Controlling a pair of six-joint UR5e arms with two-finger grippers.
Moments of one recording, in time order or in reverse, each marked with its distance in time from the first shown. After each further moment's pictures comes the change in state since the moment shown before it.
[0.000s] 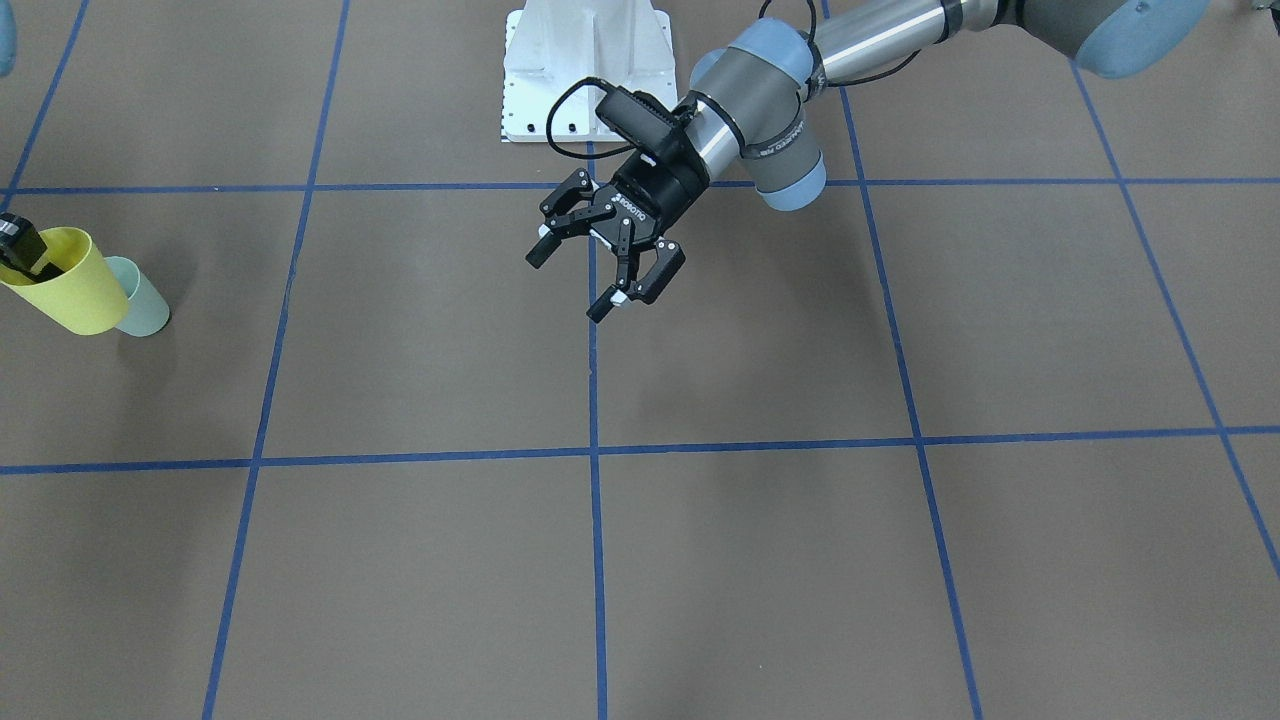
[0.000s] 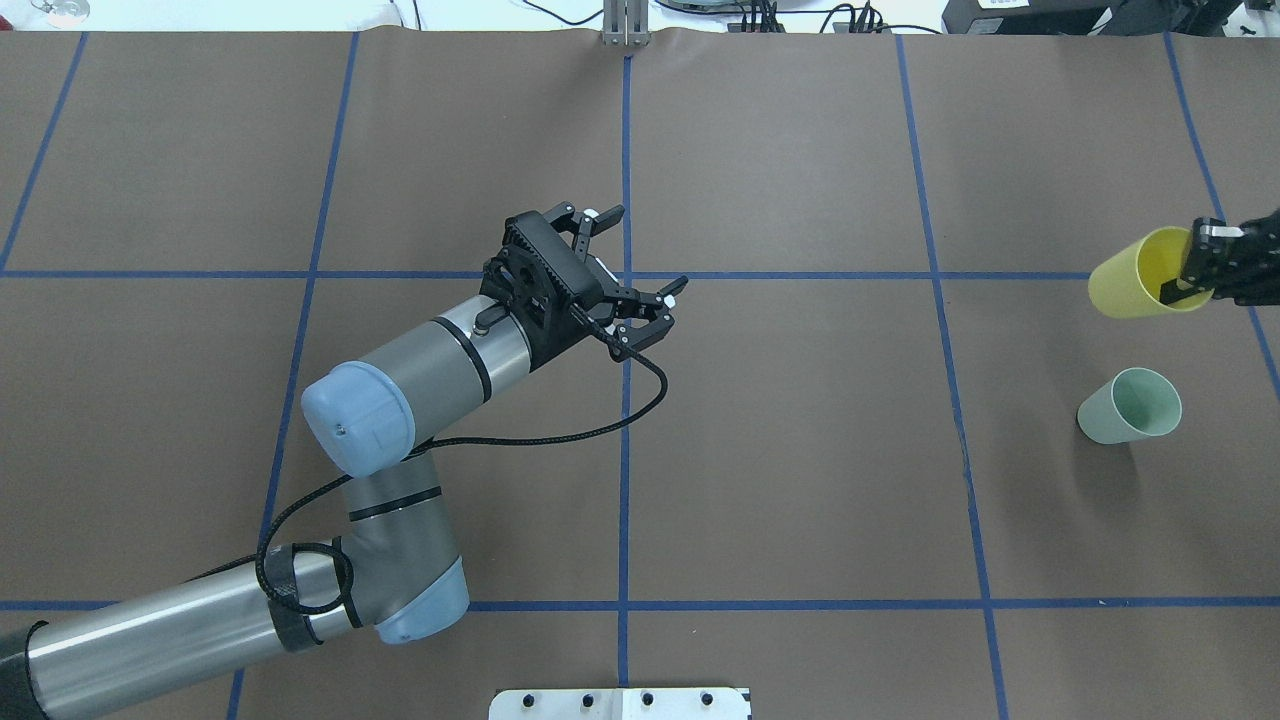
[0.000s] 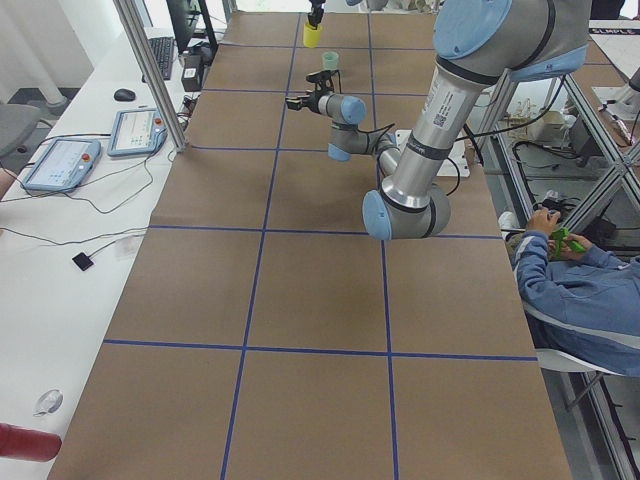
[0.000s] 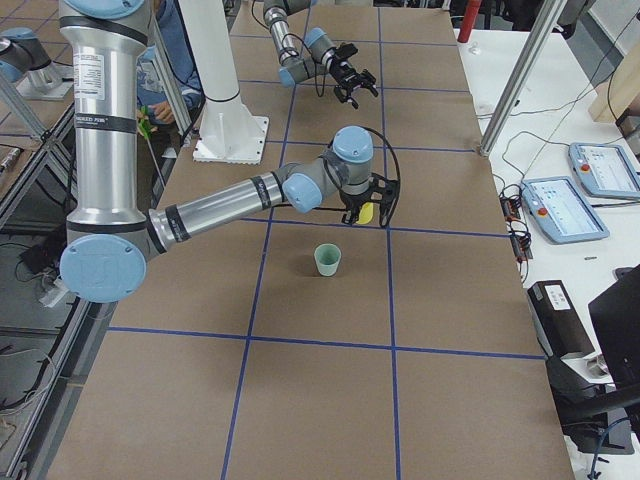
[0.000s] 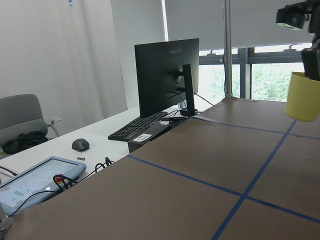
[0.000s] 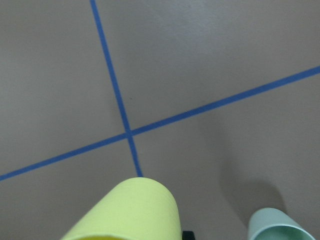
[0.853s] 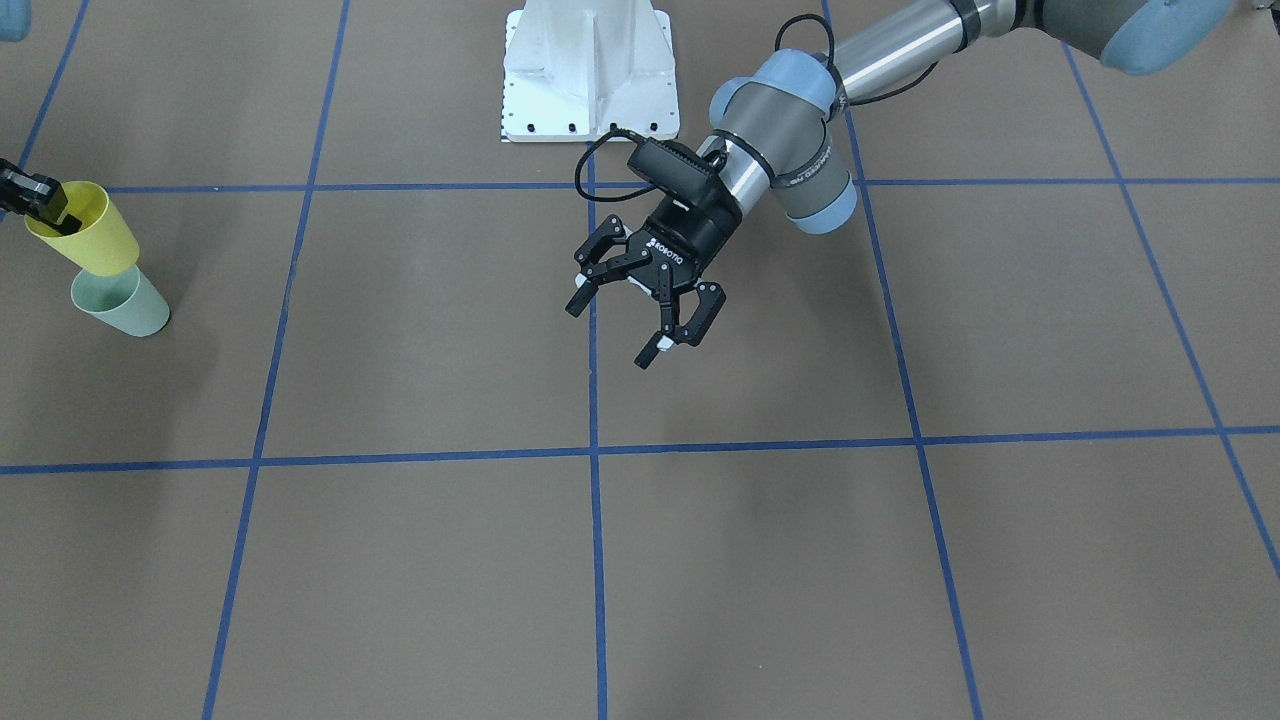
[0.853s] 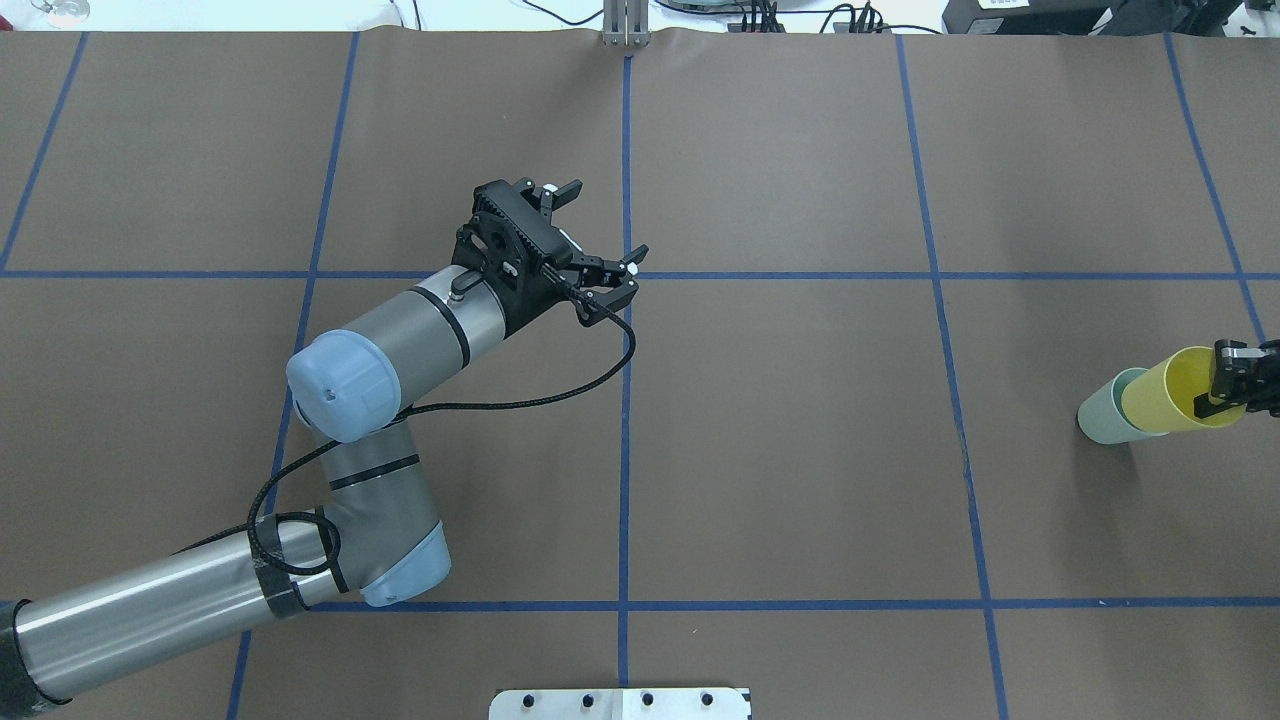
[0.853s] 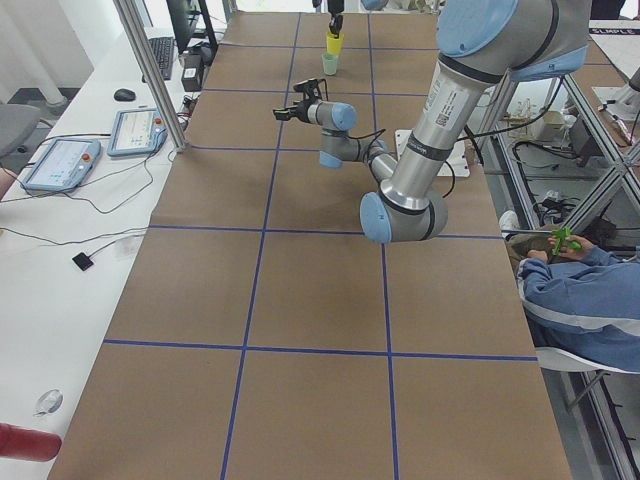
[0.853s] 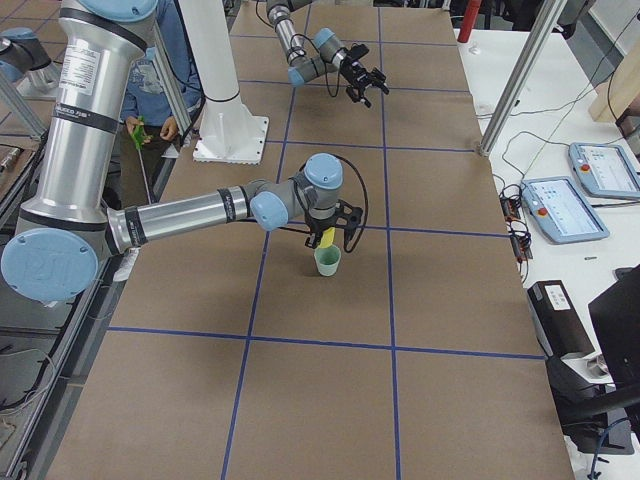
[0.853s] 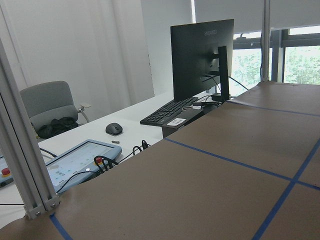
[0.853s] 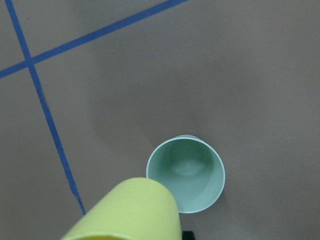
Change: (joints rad) left arm -0.040 0.011 0.040 0.017 0.004 -0.043; right arm -0.091 -0.153 0.017 0.001 -0.003 -0.079
